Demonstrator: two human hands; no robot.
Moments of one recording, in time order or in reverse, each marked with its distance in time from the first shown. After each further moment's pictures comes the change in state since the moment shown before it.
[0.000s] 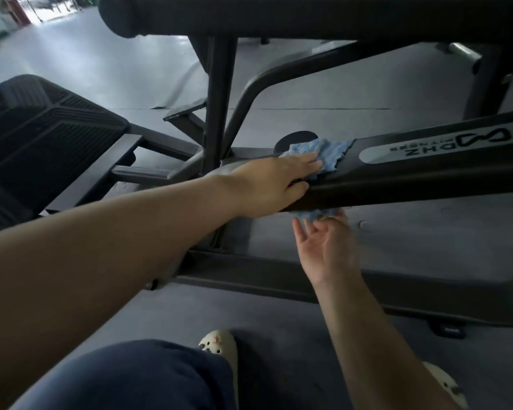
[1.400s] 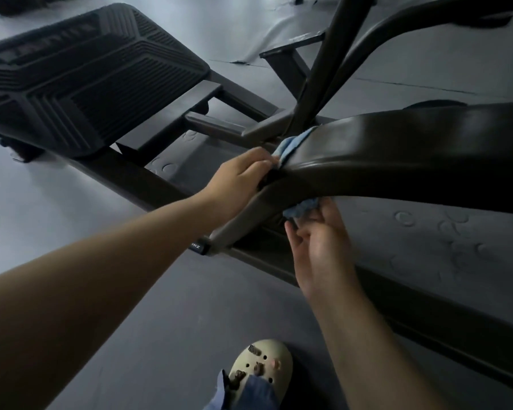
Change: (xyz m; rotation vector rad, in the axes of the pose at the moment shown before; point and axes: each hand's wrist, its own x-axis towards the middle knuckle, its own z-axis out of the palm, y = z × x) left_hand -0.103 -0.160 0.079 -0.680 0.461 -0.563; right_hand 0.030 0.163 0.019 -0.519 -0.160 0.178
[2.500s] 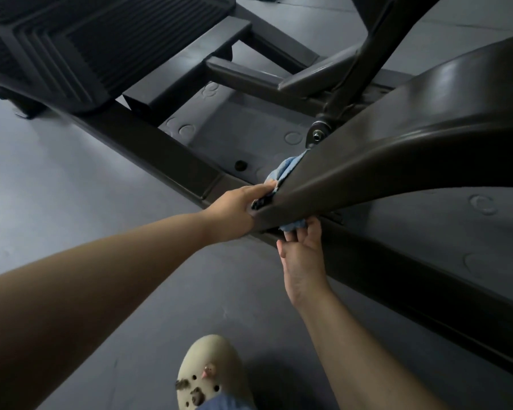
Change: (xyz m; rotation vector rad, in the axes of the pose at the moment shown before) left_hand 0.014 -0.156 -0.004 0.299 -0.255 -0.290; right_hand 0.086 0.158 0.001 -0.208 -0.012 0.141
